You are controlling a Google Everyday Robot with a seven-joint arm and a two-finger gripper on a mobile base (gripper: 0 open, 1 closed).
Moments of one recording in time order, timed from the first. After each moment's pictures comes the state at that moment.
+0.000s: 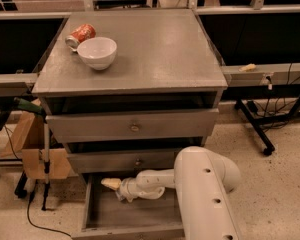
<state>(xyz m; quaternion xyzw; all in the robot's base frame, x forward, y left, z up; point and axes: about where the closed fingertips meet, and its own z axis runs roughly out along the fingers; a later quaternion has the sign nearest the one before) 0.615 0.157 0.200 0.14 0.91 0.37 0.08</state>
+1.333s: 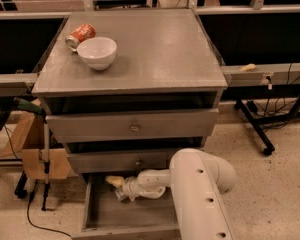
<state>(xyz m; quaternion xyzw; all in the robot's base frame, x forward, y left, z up) 0.633 0.146 0.178 0.18 0.91 0.36 0.08</state>
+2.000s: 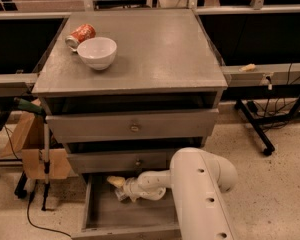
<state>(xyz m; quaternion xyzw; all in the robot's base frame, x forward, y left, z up) 0.632 0.139 0.178 0.19 0.91 0.35 0.09</state>
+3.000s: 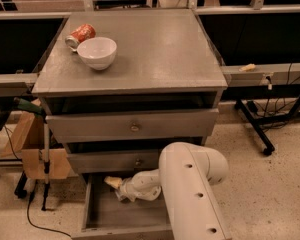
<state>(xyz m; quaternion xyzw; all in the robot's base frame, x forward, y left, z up) 0.630 0.147 0.179 0.19 0.92 0.32 0.11</state>
